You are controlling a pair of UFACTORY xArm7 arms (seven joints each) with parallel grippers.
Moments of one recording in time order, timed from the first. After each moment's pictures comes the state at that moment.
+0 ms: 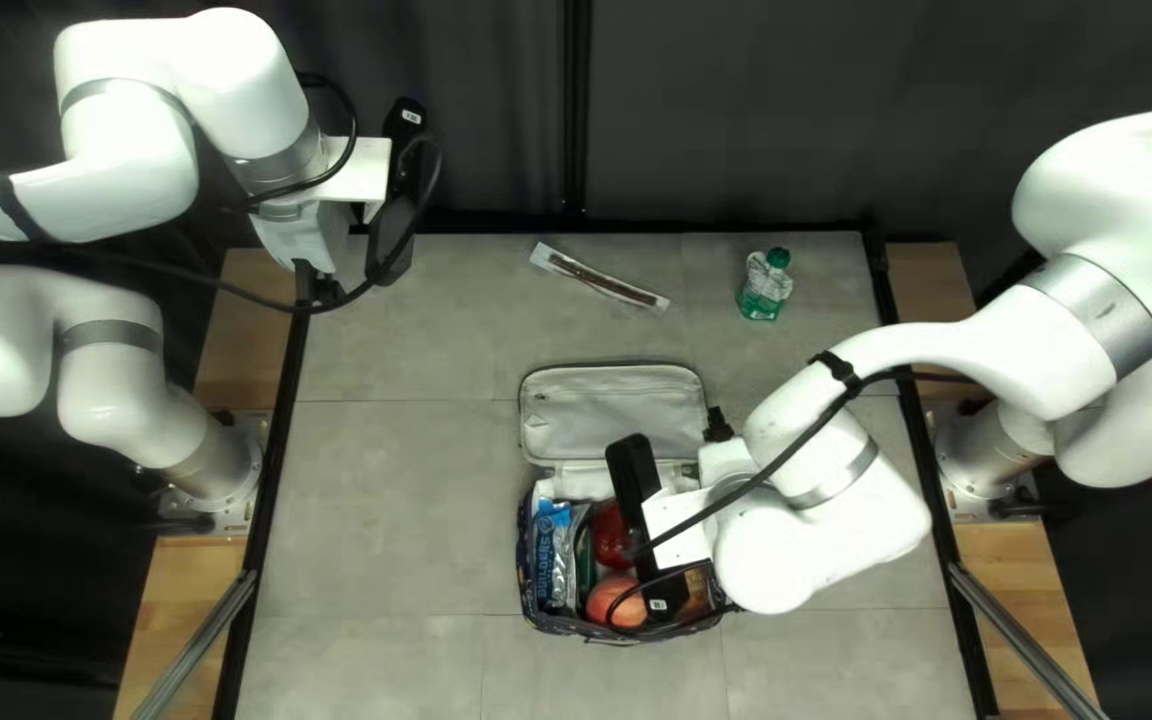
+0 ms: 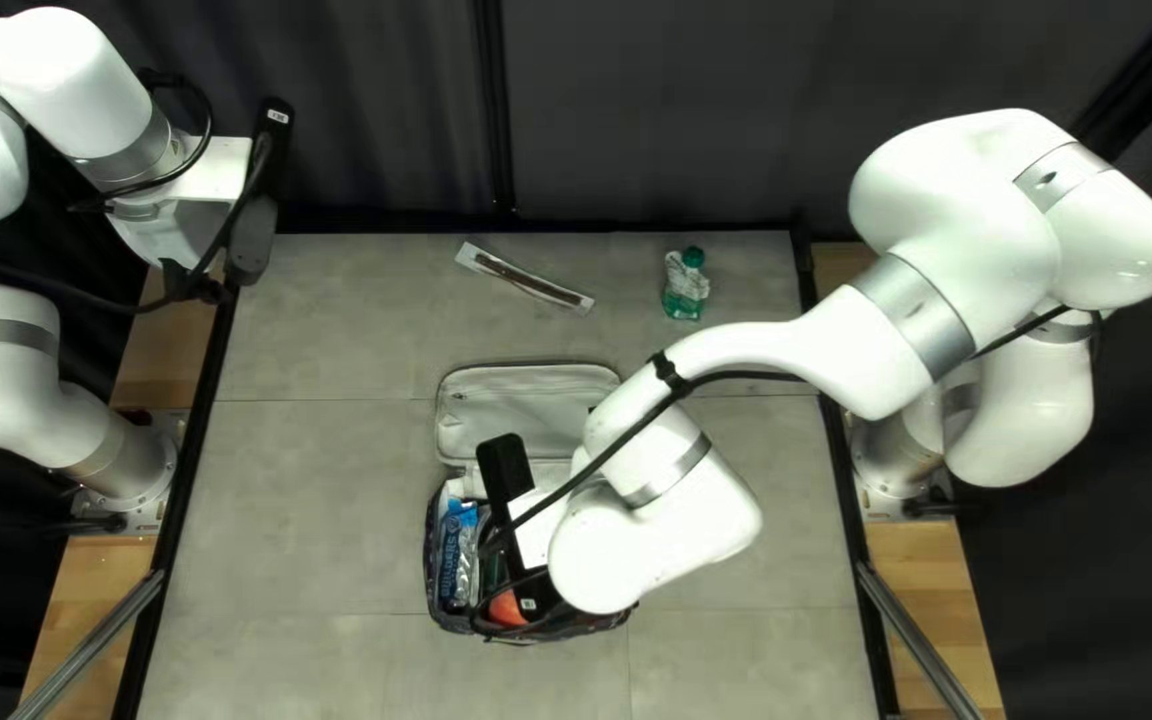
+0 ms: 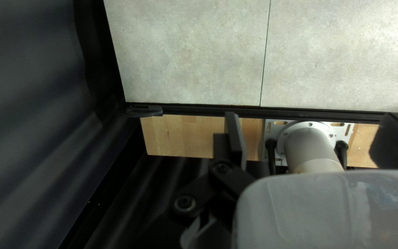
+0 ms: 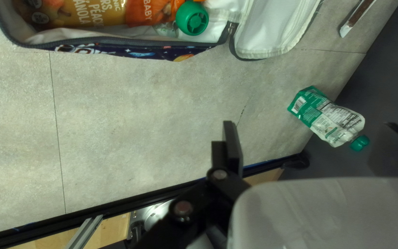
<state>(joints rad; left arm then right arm) 0.24 -0.69 0.02 0.90 0.15 1.60 0.30 -0.22 0.15 0.71 1.23 -0.50 1.52 0.43</state>
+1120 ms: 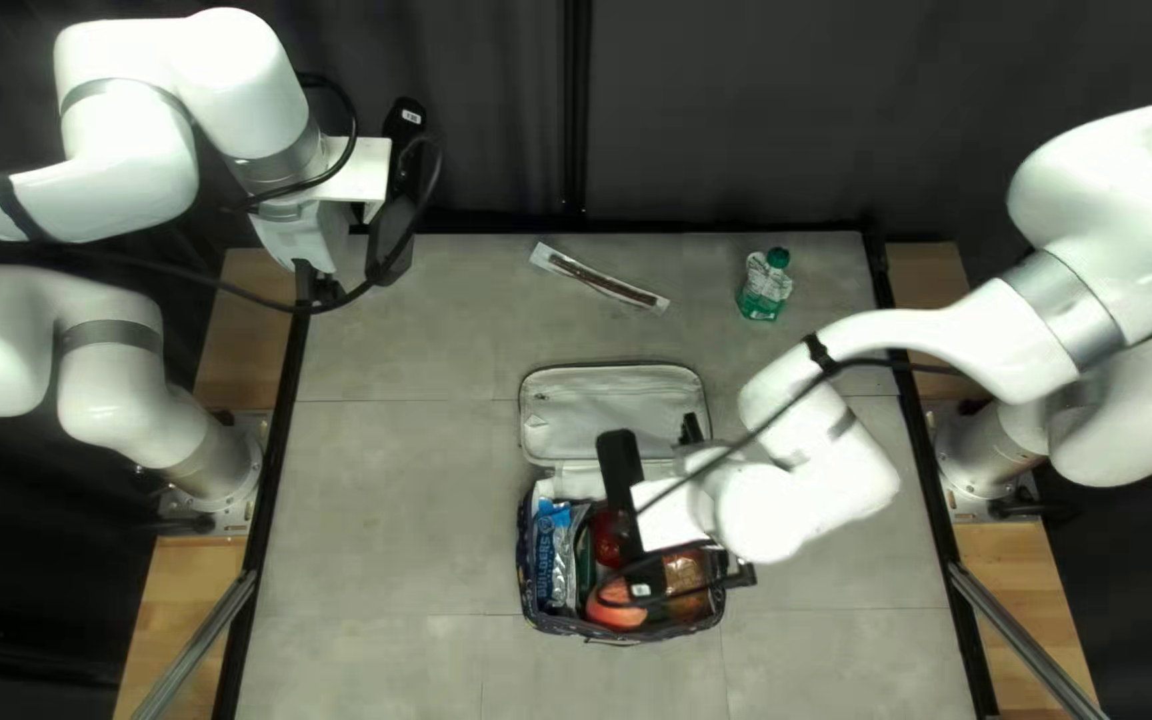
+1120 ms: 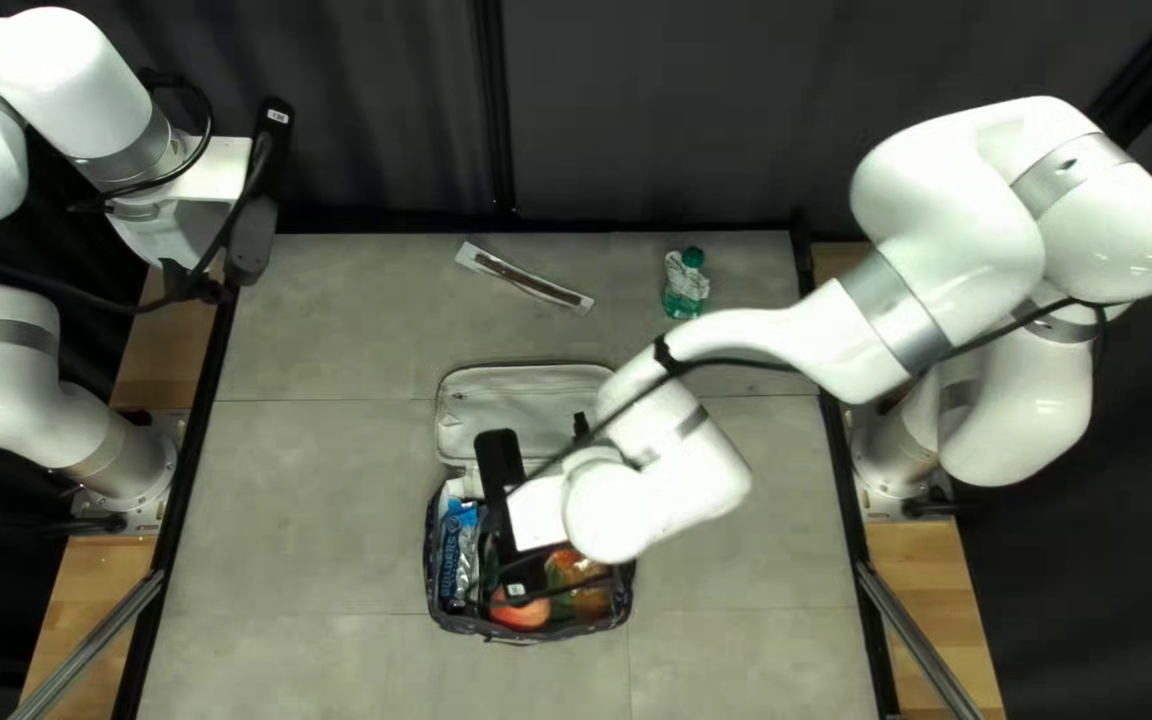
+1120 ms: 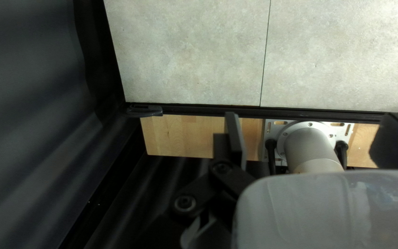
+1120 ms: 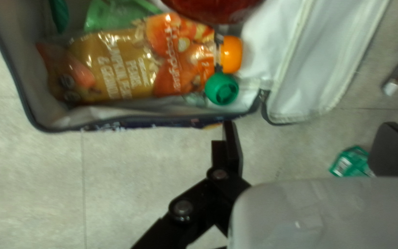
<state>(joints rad) 0.24 -0.69 0.02 0.90 0.15 1.60 0.30 -0.31 0.12 0.66 1.04 -0.48 1.11 0.43</state>
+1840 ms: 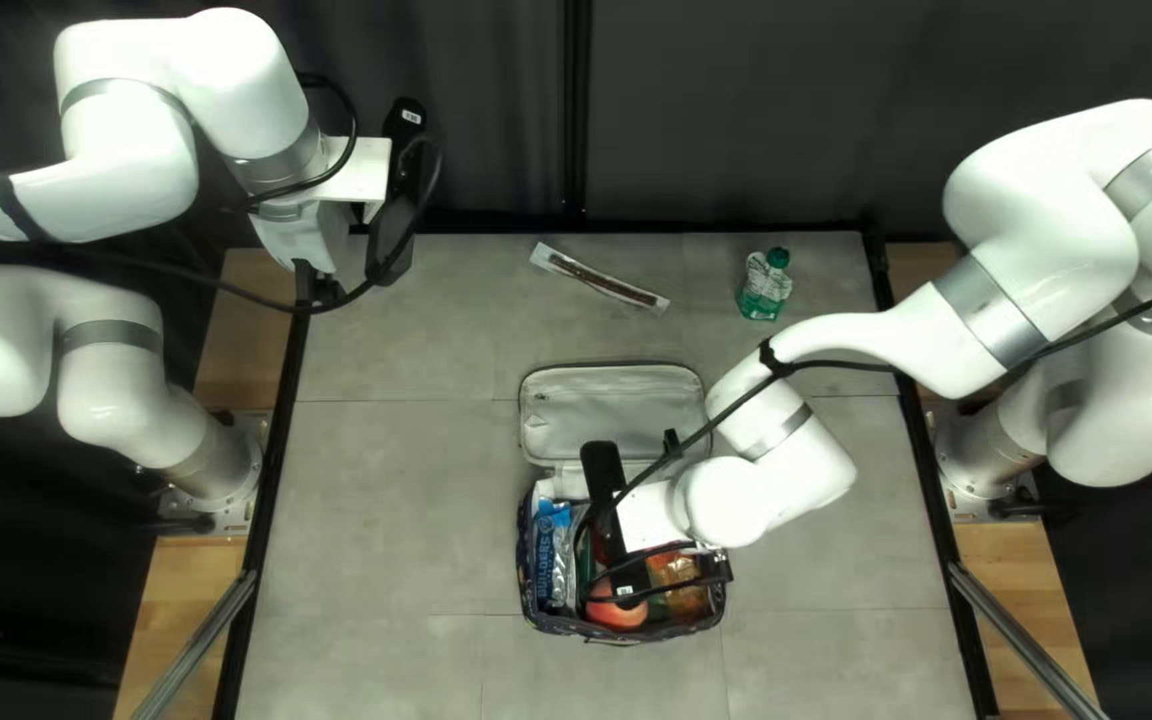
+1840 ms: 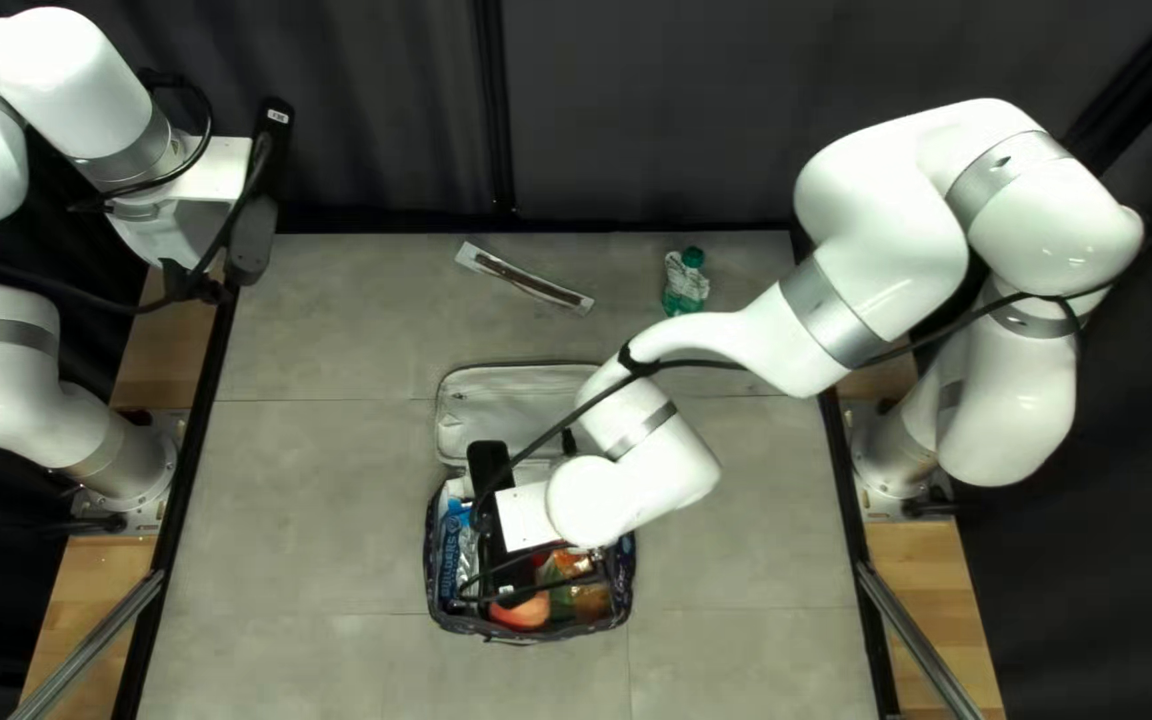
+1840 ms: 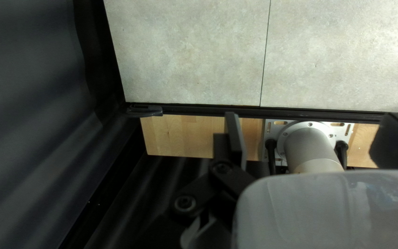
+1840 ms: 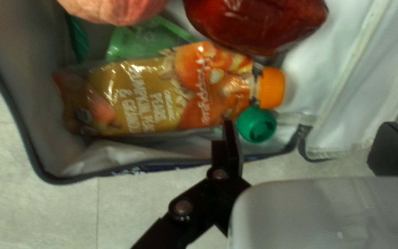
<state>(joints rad) 0.24 -0.69 0.02 0.90 0.15 1.60 0.30 -0.36 0.25 0.64 0.98 -0.47 0.86 0.41</state>
